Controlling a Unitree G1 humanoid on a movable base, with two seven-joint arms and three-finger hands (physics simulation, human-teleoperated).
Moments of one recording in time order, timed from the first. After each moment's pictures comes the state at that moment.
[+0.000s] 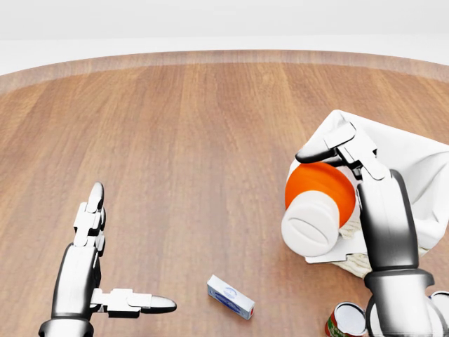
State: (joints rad) left arm 0.08 0.02 0.00 -0.11 0.21 -0.01 0.00; right arm -0.02 -0.05 -0.03 -0.51 -0.38 0.09 0.07
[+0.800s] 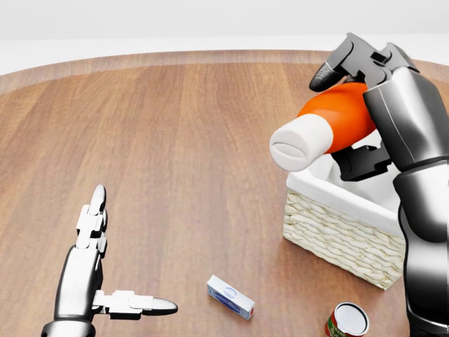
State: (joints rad) left arm 0.08 0.02 0.00 -0.07 0.21 -0.04 0.00; right arm -0.45 -0.27 -0.15 -0.29 -0.68 0.09 0.28
